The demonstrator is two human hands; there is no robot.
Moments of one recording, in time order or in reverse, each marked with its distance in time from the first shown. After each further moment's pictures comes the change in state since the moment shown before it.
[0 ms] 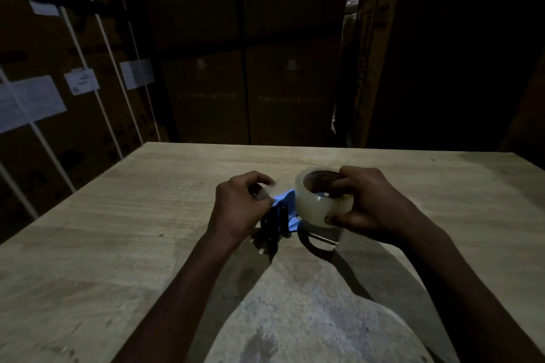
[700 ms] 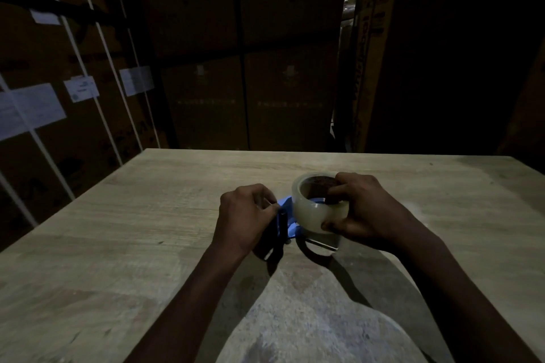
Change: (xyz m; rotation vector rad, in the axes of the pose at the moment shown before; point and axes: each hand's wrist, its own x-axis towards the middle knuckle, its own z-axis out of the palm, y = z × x) left_hand -0.003 0.002 0.011 0.125 0.057 0.030; right_hand 0.000 -0.002 0.003 0.009 0.019 -0.029
